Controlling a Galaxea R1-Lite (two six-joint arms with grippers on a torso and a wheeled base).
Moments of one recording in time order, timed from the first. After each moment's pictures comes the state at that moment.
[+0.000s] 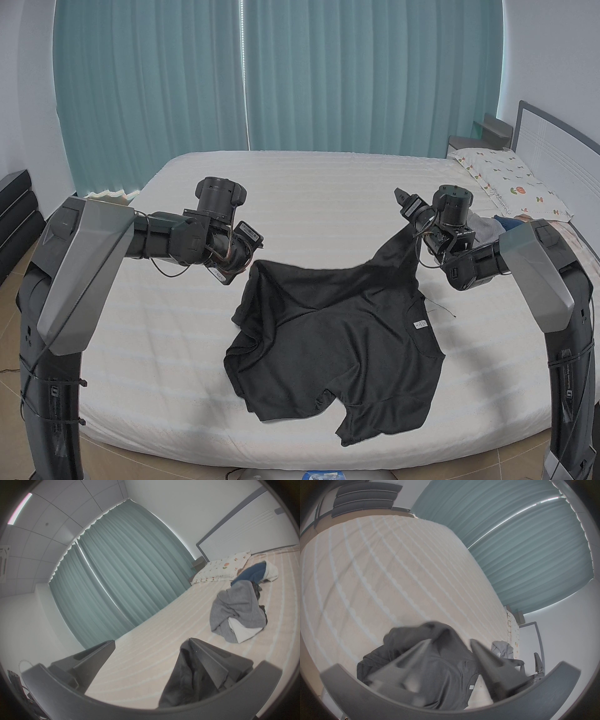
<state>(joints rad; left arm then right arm) -0.35 2.36 -1.79 0.10 0.05 -1.09 0.25 2.51 -1.69 -0.81 -0.24 0.64</state>
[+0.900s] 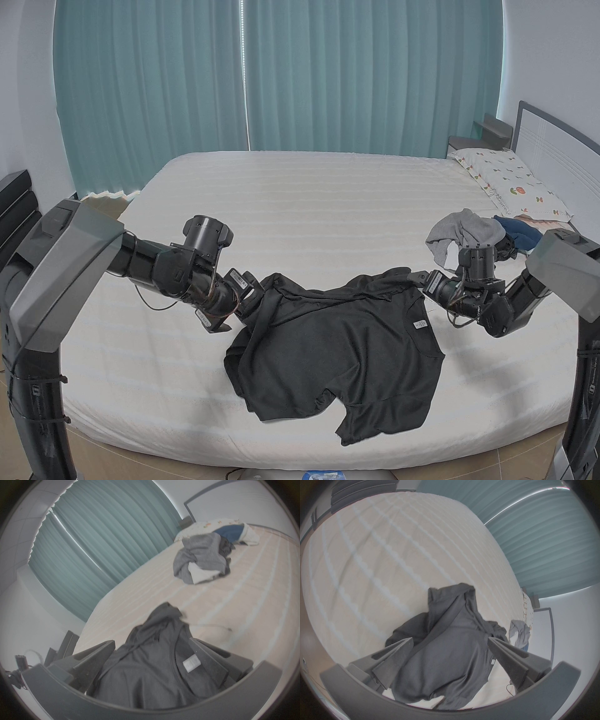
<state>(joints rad) -0.34 2.21 -1.37 0.05 -0.14 -1.07 0.18 2.26 -0.96 -0.81 0.05 0.70</state>
